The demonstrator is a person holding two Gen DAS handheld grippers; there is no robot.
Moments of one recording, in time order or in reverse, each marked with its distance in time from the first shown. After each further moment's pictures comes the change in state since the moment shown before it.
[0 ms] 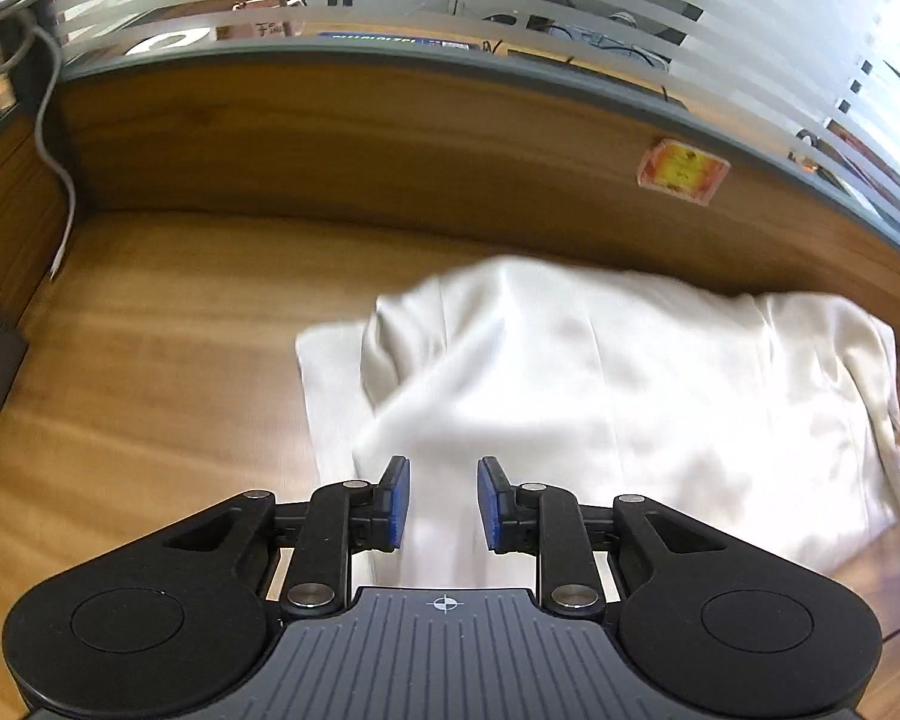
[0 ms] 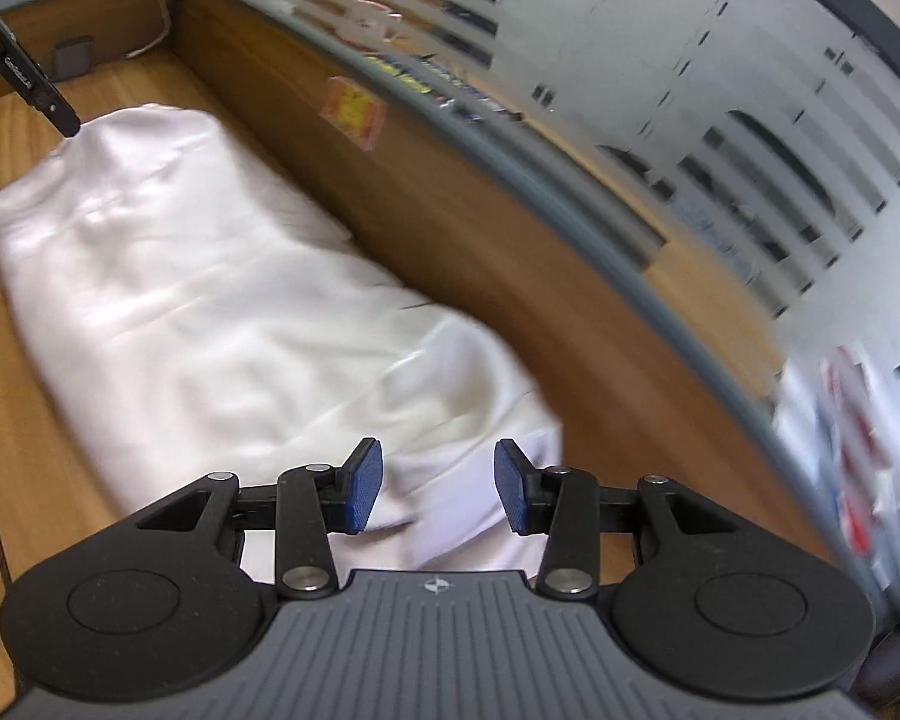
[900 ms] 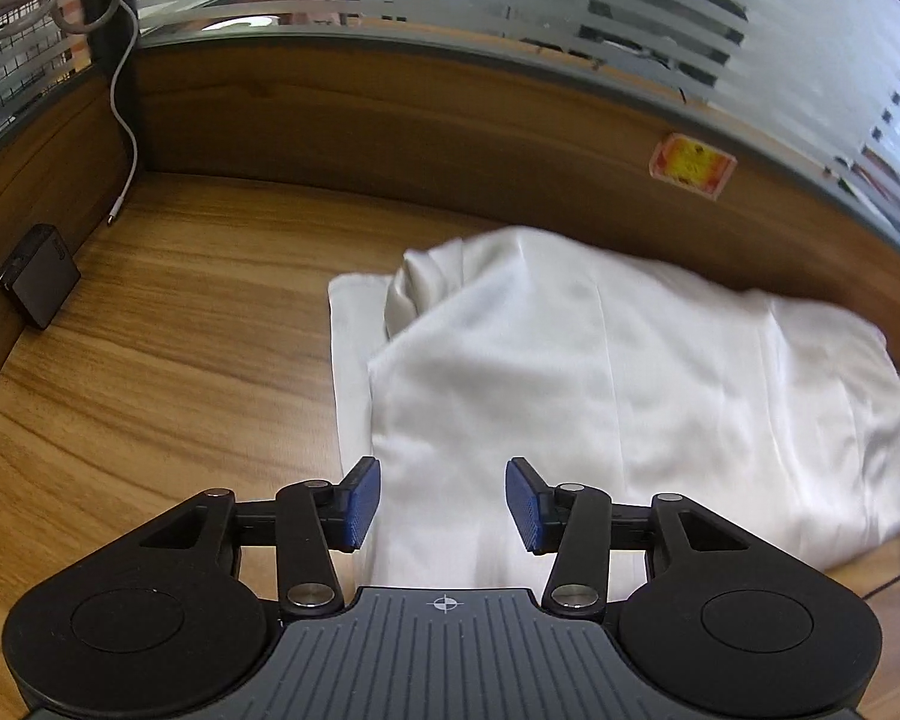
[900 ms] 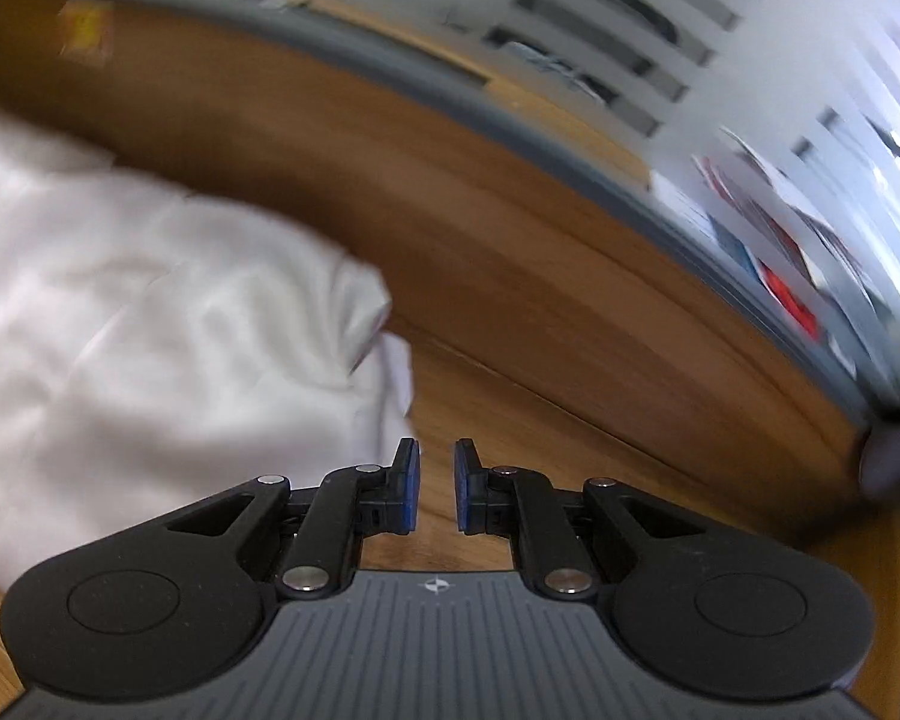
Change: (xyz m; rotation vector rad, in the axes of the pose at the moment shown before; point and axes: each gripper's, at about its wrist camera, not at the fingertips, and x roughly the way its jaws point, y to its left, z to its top) left arm -0.020 -0.007 -0.021 -0.095 -0.041 0.064; right arm 0.045 -0.054 -0.045 0.348 0.150 -0.276
